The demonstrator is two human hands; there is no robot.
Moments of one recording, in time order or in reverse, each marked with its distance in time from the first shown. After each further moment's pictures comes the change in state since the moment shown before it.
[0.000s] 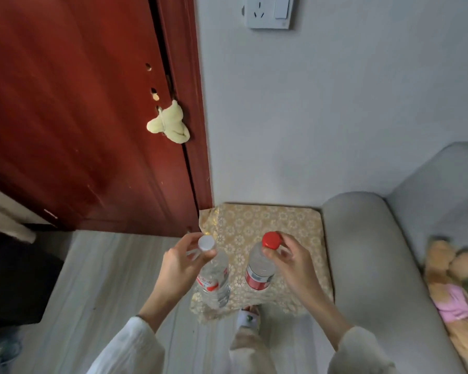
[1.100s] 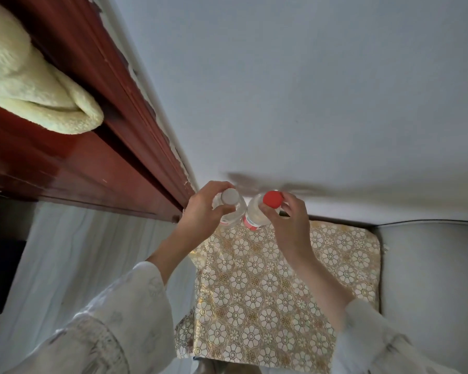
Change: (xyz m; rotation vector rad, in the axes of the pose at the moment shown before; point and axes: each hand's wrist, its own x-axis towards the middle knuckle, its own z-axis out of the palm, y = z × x) left_hand 0.365 -0.120 0.133 0.109 -0.136 -0.090; right_hand 0.347 0.160 0.061 0.005 0.071 0.214
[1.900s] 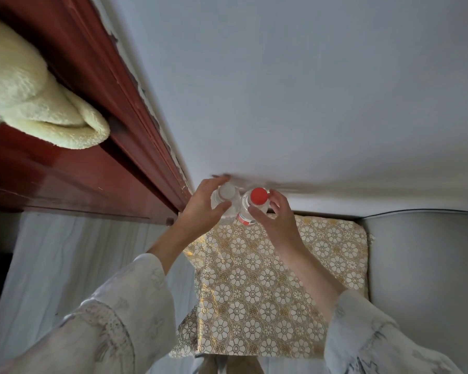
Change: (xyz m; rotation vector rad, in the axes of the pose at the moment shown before) left_hand 0.012 -0.005 -0.010 -0.025 -0.129 0.054; right_hand -0.008 -0.011 0.006 0.077 -0.103 0.143
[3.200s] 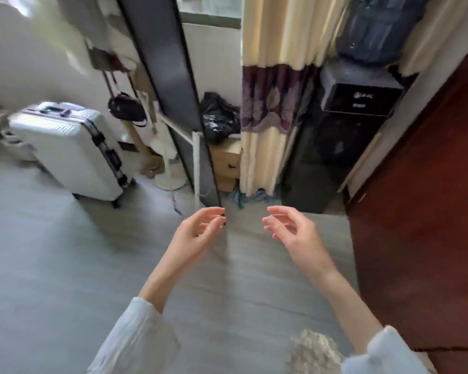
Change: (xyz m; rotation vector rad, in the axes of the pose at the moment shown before) left_hand -0.768 0.107 0.040 -0.386 1.741 -0.450; right_hand -0.602 -0.089 0.158 -0.566 -1.626 -0.741
